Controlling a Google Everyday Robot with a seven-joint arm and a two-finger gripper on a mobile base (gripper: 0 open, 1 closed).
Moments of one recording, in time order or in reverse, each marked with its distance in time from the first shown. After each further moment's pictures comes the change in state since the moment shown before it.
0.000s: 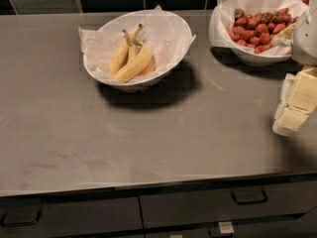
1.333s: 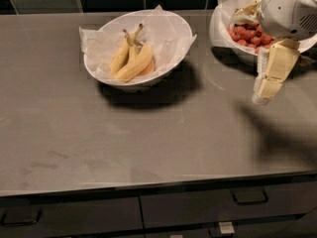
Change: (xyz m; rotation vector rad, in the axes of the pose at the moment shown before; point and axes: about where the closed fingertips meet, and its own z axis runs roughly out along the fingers) arm -0.061 -0.038 0.003 -0.037 -0.174 -0.268
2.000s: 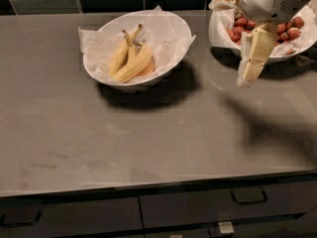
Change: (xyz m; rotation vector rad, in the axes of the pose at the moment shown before) arm -0.031 -0.034 0.006 -0.001 -0.099 -0.130
